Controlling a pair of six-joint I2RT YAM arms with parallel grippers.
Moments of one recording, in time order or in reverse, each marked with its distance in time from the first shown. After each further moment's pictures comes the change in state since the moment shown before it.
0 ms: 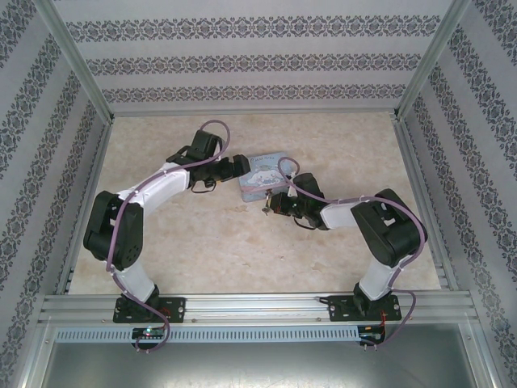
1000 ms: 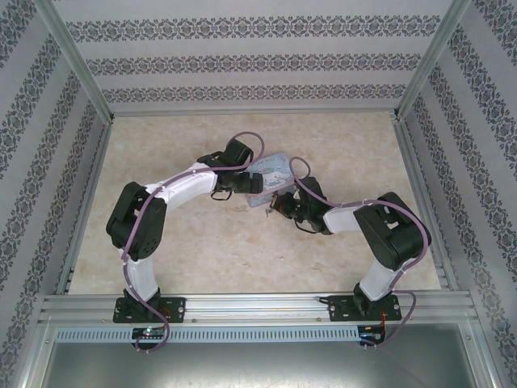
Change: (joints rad) left arm -0.168 0.149 0.116 -0.162 -0.273 0.140; right arm -0.006 -0.031 -0.060 0.039 0.057 0.245
